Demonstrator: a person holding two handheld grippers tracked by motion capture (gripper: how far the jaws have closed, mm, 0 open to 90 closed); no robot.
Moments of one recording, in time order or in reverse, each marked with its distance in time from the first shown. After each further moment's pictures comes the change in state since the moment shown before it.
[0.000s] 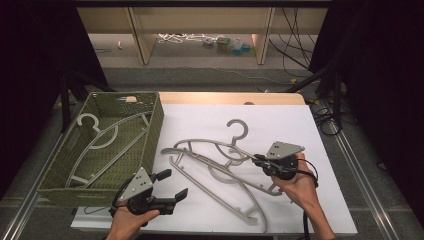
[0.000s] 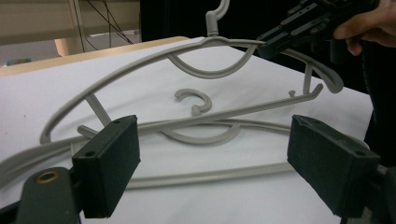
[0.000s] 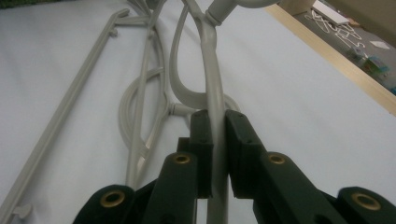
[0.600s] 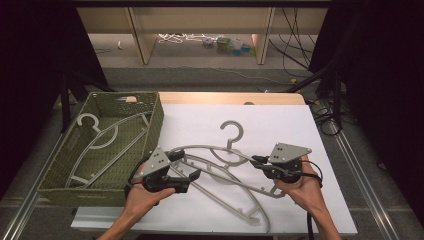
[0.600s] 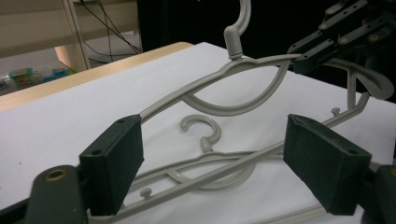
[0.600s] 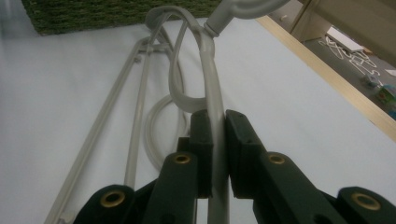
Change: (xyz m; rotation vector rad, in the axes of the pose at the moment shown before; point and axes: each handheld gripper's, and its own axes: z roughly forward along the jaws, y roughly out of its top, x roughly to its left) left arm 0.005 0.043 0.044 0.057 -0.007 0.065; right arm 0.010 0.013 -0.020 -0.069 0.065 -0.035
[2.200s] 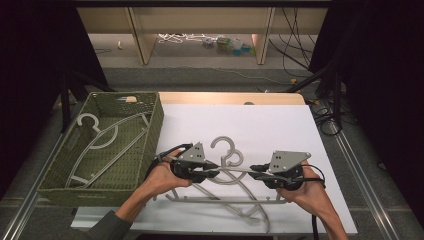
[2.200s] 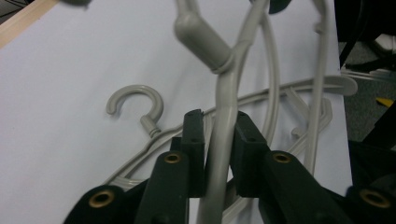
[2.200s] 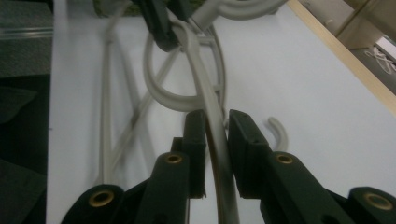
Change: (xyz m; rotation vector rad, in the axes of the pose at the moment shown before) left arm -0.006 0.023 0.061 0.322 -0.315 0.264; right arm 0.009 -0.001 -0.008 0.029 0.135 -0.104
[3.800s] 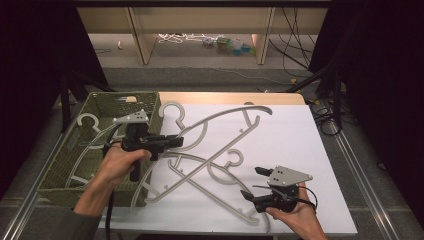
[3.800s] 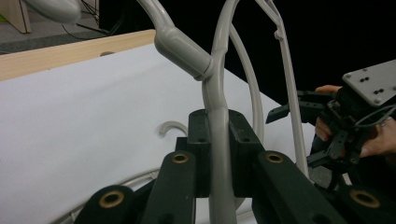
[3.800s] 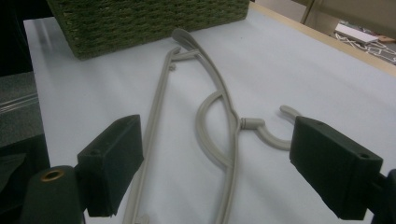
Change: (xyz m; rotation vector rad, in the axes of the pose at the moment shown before) left arm 0.044 0.001 -0.121 -0.281 0.064 -0.472; right arm 0.041 -0.028 0.018 -0.141 -0.101 0.257
